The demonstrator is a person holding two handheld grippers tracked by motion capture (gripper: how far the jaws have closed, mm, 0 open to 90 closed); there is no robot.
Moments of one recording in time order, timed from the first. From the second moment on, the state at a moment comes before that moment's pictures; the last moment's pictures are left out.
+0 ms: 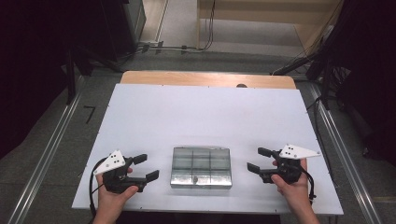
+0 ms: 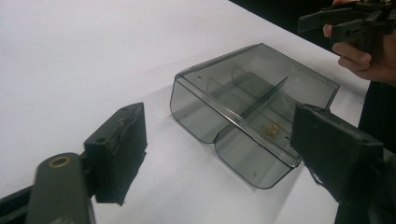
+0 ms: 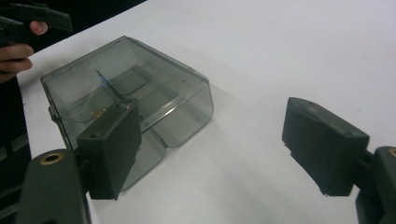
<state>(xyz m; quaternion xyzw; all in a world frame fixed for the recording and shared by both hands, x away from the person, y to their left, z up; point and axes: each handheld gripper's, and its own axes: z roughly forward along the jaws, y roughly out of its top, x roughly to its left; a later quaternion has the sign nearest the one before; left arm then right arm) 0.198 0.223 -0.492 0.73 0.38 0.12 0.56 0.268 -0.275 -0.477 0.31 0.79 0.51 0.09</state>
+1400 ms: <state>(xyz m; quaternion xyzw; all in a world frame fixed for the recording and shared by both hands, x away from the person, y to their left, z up) 0.209 0.257 -0.507 0.71 0.39 0.13 0.58 0.282 -0.351 -0.491 0.35 0.76 0.53 0.12</state>
